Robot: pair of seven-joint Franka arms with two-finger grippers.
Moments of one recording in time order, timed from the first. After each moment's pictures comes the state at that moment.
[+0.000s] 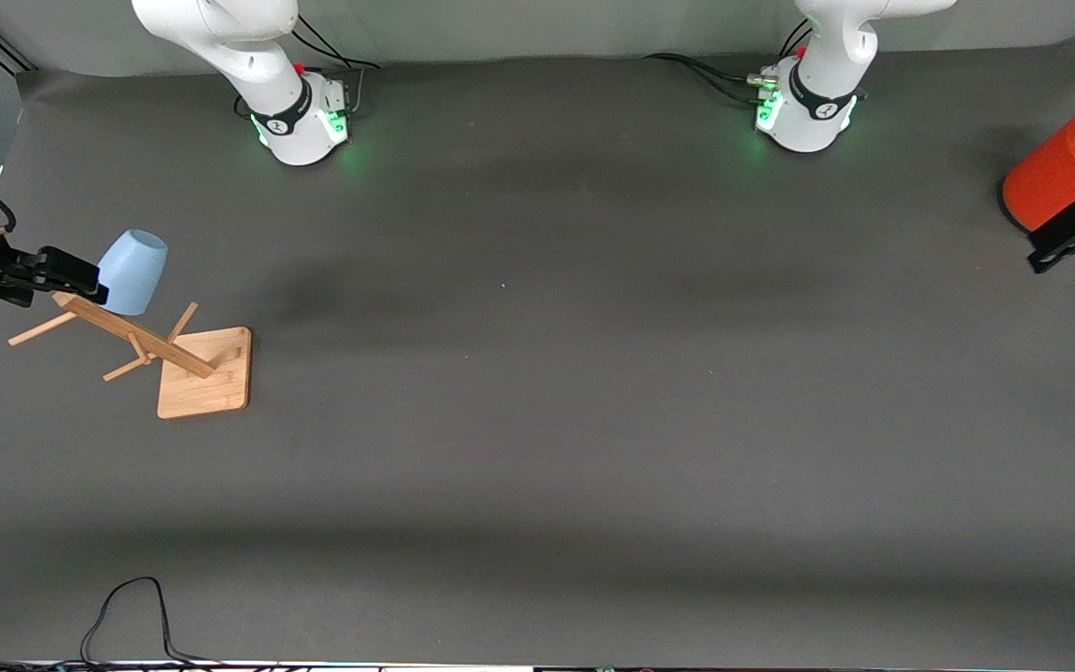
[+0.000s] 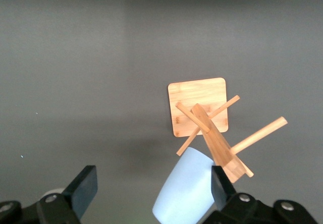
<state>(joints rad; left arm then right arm) 0.03 -0.05 0.00 -1.59 0.09 1.60 -0.13 -0.03 0.04 -0.04 -1.61 0.00 1.60 -0.06</state>
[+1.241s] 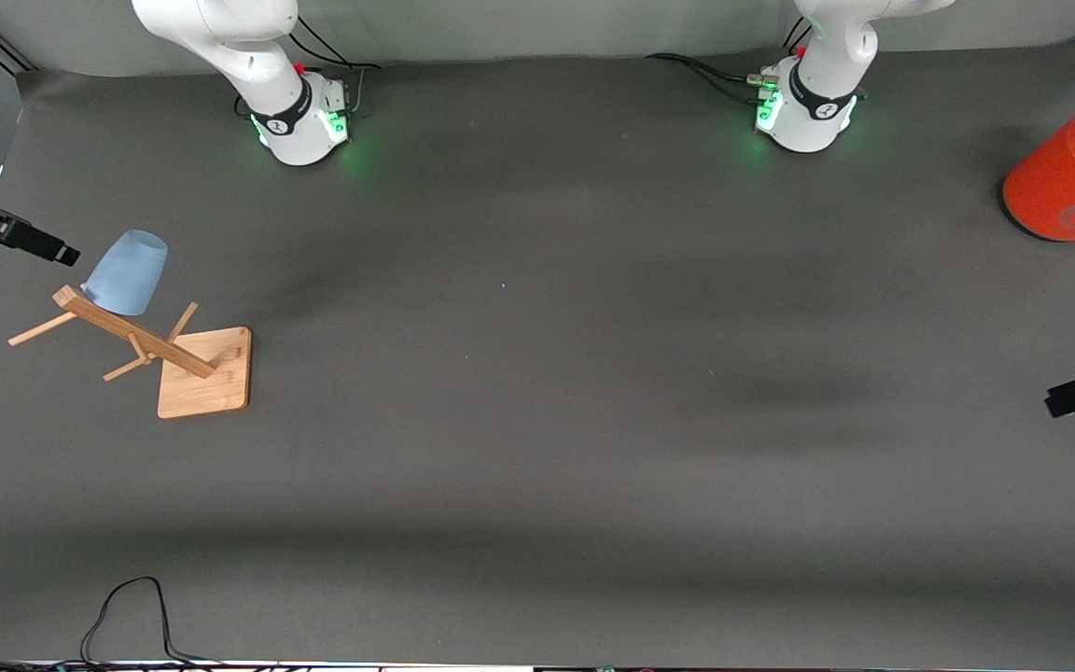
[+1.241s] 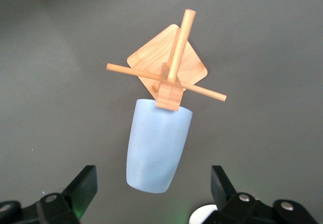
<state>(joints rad) 0.05 0.50 -0.02 -1.01 0.09 1.52 -0.10 -0.04 -0.14 -0.15 -1.85 0.01 1.61 0.35</state>
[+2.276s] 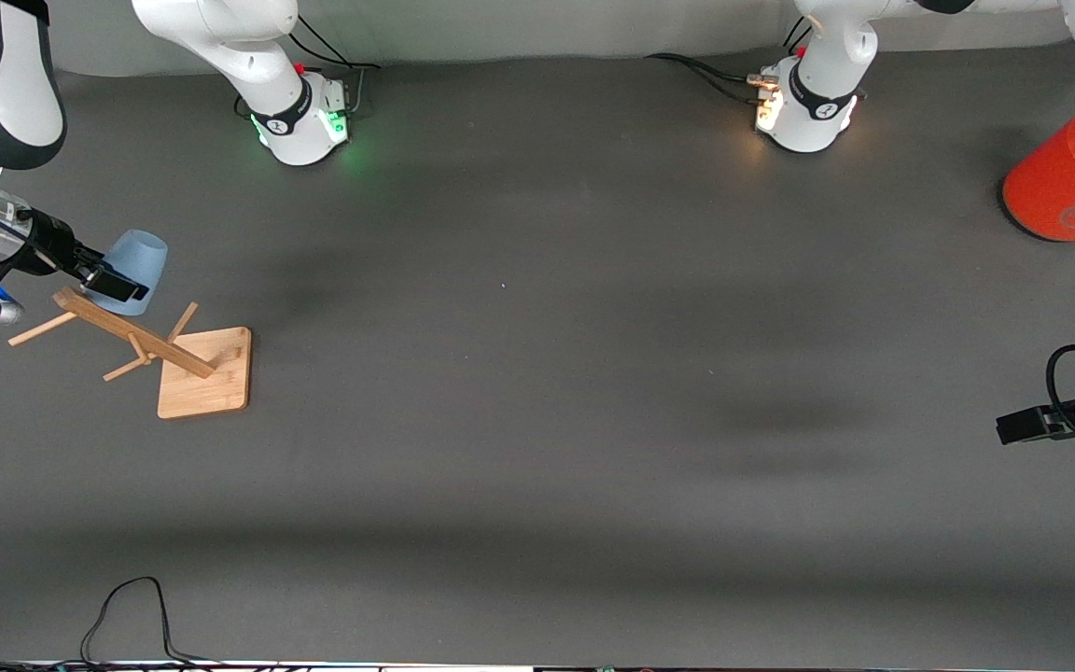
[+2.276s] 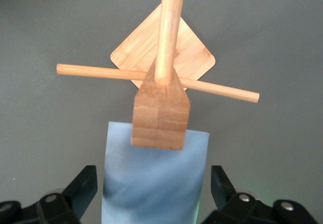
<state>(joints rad) 0.03 0.56 -0.02 -1.00 0.09 1.57 -0.10 -0.04 -0.14 -0.15 -2.13 0.02 1.86 0.44</state>
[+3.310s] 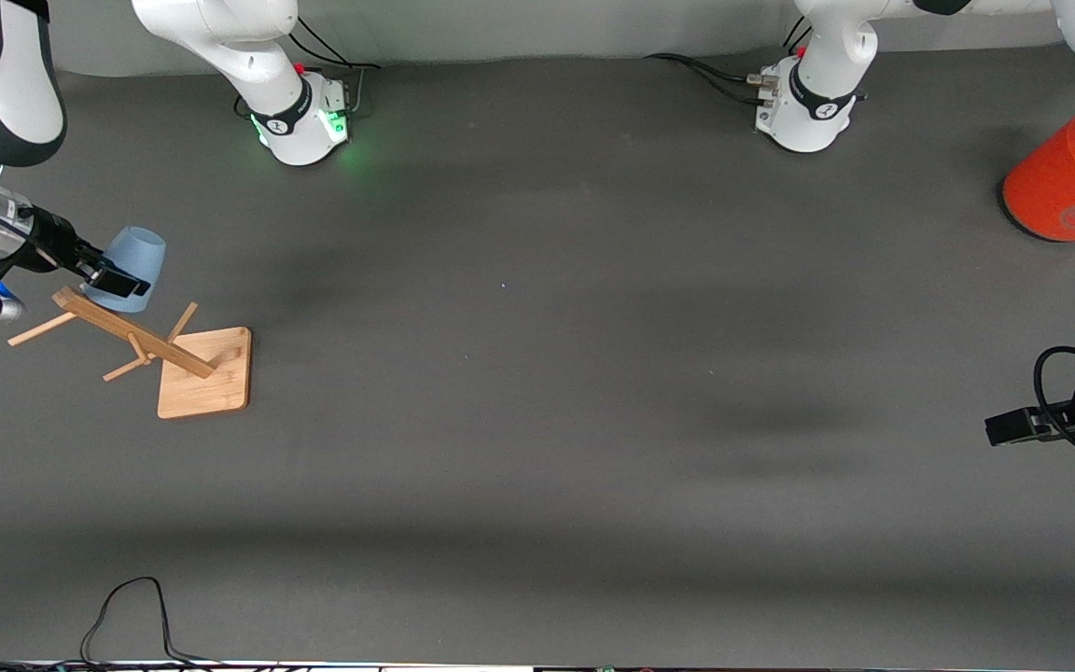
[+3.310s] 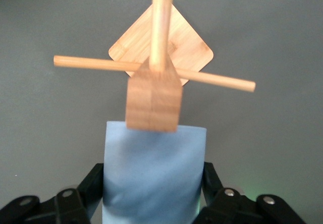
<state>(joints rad) 0.01 0.57 -0.02 -1.00 0.09 1.58 -0.10 -0.04 -0.17 -0.15 -2.13 0.03 1.82 0.47</state>
